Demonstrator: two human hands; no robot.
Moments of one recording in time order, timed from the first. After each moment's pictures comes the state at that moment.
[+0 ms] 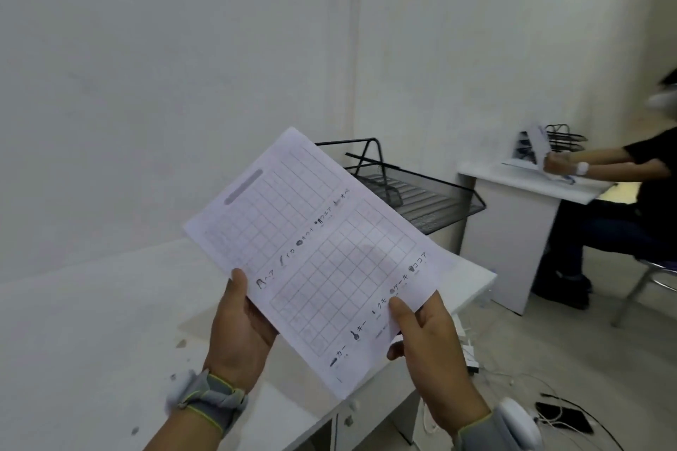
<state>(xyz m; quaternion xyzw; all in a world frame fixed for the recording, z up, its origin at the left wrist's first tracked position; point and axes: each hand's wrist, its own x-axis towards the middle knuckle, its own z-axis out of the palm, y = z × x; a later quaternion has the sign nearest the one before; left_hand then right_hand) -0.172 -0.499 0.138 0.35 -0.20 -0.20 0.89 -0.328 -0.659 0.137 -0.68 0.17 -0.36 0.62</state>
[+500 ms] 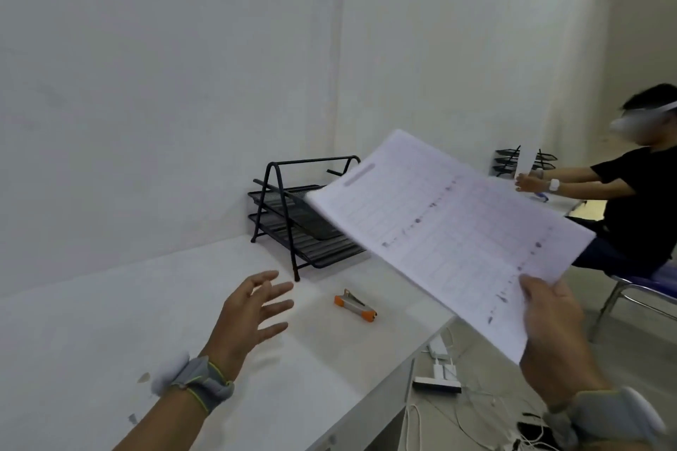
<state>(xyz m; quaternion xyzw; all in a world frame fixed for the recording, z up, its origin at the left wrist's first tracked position) -0.129 -0.533 0.143 0.59 -0.22 -0.19 0.75 -0.386 -0.763 0.209 -0.53 0.29 -0.51 0.61</state>
